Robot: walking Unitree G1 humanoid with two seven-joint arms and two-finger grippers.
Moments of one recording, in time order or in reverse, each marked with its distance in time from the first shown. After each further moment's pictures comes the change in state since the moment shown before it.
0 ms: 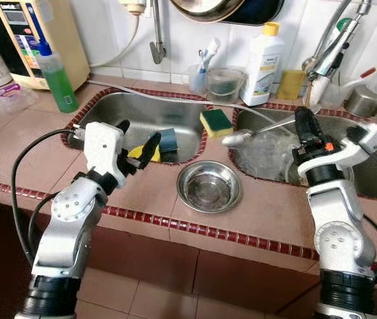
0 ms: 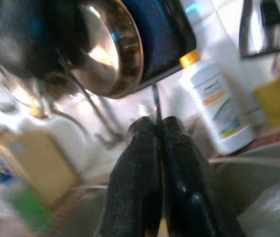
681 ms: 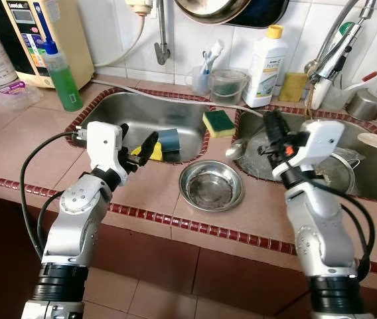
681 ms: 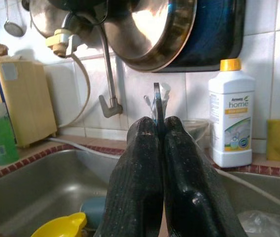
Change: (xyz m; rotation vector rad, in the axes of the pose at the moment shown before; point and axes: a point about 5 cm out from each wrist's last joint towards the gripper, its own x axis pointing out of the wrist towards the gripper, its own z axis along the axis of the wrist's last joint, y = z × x) left arm 0.009 0.007 -0.017 -0.067 0.066 0.063; right arm -0.002 0.028 -0.026 -0.332 0.066 0.111
